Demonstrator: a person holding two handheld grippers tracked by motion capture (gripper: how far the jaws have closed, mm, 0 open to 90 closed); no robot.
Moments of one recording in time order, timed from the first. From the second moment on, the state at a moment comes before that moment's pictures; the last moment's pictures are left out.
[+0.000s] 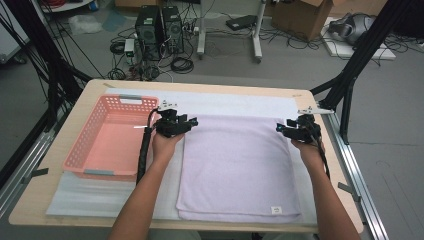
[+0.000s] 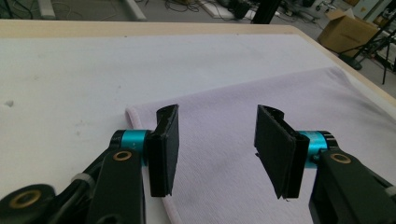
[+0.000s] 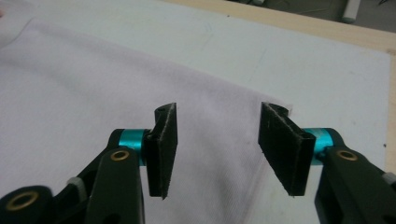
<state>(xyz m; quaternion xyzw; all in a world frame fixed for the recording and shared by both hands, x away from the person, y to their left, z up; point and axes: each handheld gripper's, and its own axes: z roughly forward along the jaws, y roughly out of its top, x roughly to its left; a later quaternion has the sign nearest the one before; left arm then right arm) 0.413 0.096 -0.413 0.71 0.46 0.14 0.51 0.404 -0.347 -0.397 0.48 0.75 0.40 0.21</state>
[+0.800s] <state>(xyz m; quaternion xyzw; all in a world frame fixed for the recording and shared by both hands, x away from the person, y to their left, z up) 0.273 0.122 -0.435 0.71 0.41 0.16 0.55 0.257 -0.361 -0.422 0.45 0.76 0.42 0.20</state>
